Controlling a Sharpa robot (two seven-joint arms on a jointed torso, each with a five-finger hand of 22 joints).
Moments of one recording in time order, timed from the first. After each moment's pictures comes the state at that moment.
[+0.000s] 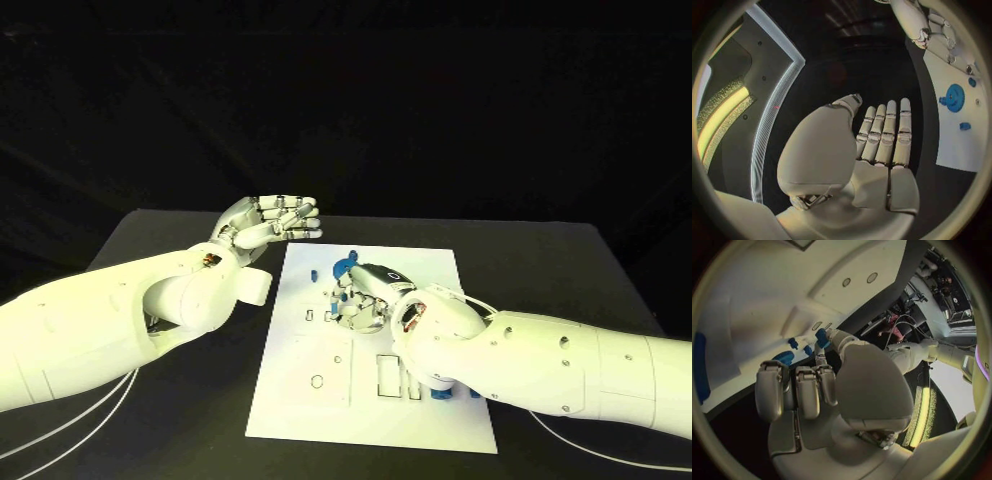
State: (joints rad) left arm 1.15 -0.92 0.03 1.59 -0.04 -0.31 0.42; left_hand 1.51 -0.17 0.35 0.26 0.26 0.86 0.22 0.22 0.17 1.00 0.19 0.07 0.07 0.94 0.15 0.24 0.26 0.17 0.90 0.25 0.25 0.08; right arm 1.17 -0.51 -0.18 1.51 -1.39 -0.49 -0.30; right_hand 1.37 -0.17 0.42 0.18 0.24 1.01 0.11 0.31 0.35 1.46 0.02 1.46 1.31 1.47 -0.04 1.56 1.31 0.06 1.46 0.07 1.40 1.31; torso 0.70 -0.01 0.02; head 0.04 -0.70
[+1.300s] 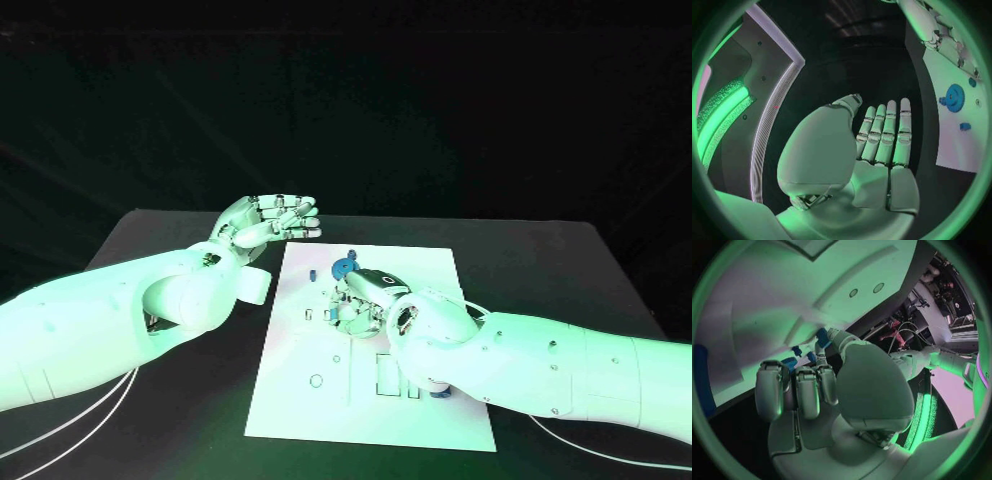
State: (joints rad) left arm 1.15 -0.91 0.03 1.58 -0.04 -0.31 0.41; left_hand 1.51 -0.17 0.35 0.26 0.26 0.86 0.22 0.22 0.17 1.00 0.19 0.07 0.07 0.94 0.15 0.24 0.26 0.17 0.90 0.25 0.25 0.08; right arm 1.15 -0.49 -0.19 1.48 -1.44 -0.46 -0.33; right_hand 1.35 -0.19 0.42 0.18 0.24 1.01 0.11 0.34 0.35 1.46 0.02 1.45 1.31 1.47 -0.04 1.56 1.31 0.06 1.46 0.07 1.39 1.31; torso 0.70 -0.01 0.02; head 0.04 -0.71
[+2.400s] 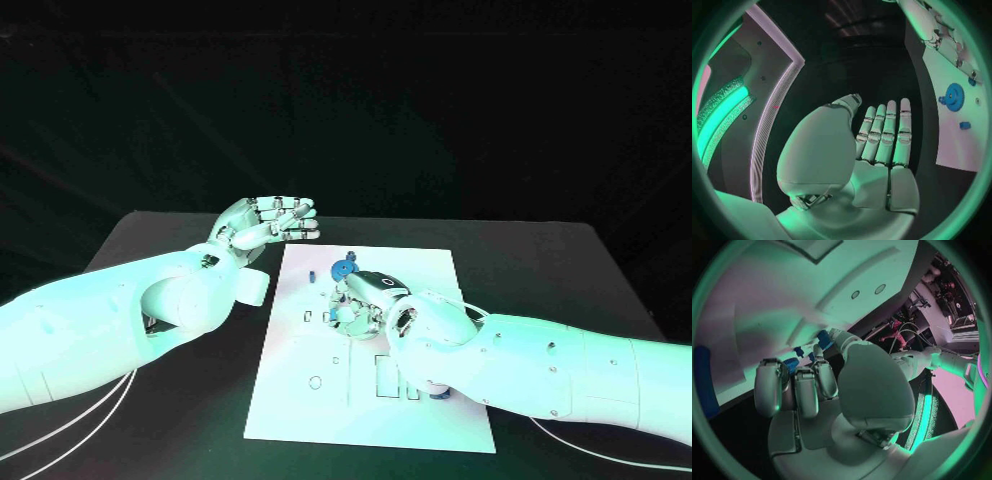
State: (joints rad) left arm 1.15 -0.91 0.03 1.58 -0.04 -0.31 0.41; left_hand 1.50 -0.17 0.36 0.26 0.26 0.86 0.22 0.22 0.17 1.00 0.19 0.07 0.07 0.94 0.15 0.23 0.27 0.17 0.90 0.25 0.25 0.08; right arm 1.15 -0.49 -0.19 1.48 -1.44 -0.46 -0.35; right_hand 1.31 -0.23 0.40 0.20 0.24 0.91 0.15 0.29 0.35 1.39 0.06 1.37 1.31 1.46 -0.02 1.56 1.31 0.06 1.44 0.09 1.36 1.31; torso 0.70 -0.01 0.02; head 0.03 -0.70
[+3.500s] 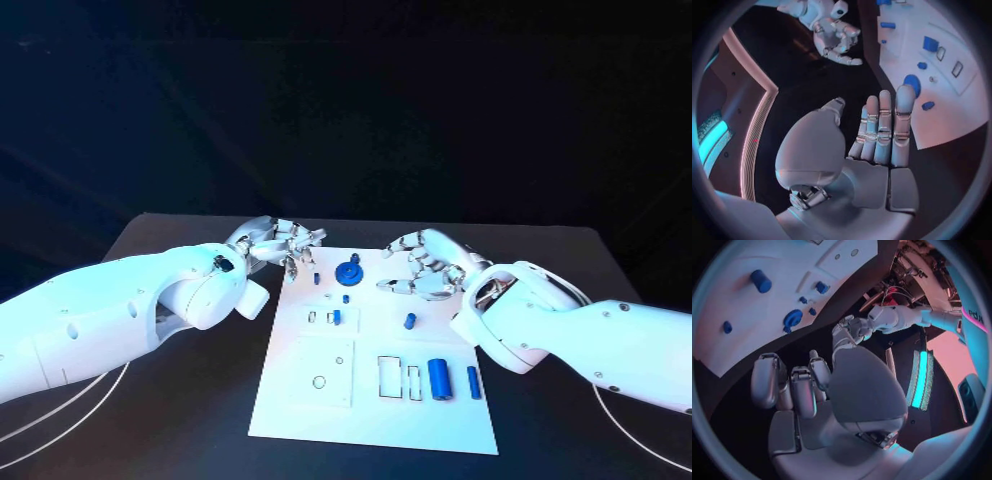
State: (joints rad) left arm 1.15 -0.90 0.03 1.53 -0.42 -0.27 0.04; left_hand 1.22 -0.11 0.16 0.29 0.27 0.74 0.16 0.67 0.43 1.01 0.09 0.85 0.55 1.16 0.03 0.37 0.59 0.16 1.21 0.13 1.06 0.68; right arm 1.27 -0.80 -0.17 1.69 -1.10 -0.57 -0.14; right_hand 1.43 -0.14 -0.01 0.29 0.26 0.77 0.19 0.22 0.29 1.32 0.11 1.33 1.26 1.47 0.03 1.55 1.31 0.06 1.41 0.13 1.28 1.31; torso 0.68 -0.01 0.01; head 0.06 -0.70
